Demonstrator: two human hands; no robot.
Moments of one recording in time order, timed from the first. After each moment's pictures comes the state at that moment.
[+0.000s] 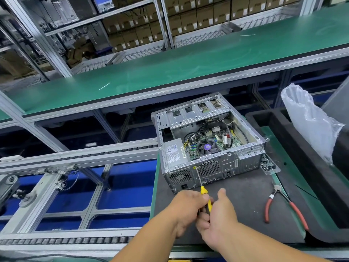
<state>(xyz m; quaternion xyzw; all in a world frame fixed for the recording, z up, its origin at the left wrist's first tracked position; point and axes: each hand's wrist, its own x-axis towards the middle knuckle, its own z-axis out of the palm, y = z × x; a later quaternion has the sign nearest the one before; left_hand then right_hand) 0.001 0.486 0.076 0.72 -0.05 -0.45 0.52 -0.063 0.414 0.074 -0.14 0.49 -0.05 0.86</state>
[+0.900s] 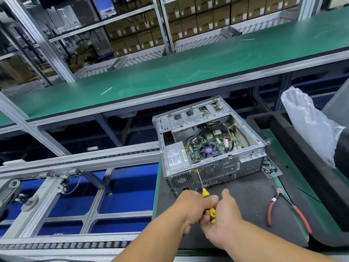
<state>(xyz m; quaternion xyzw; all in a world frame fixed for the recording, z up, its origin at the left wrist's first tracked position) 0.006 0.475 0.082 0.76 -0.04 -0.44 0.48 -0.059 0.401 0.077 -0.12 0.52 -0.02 0.85</state>
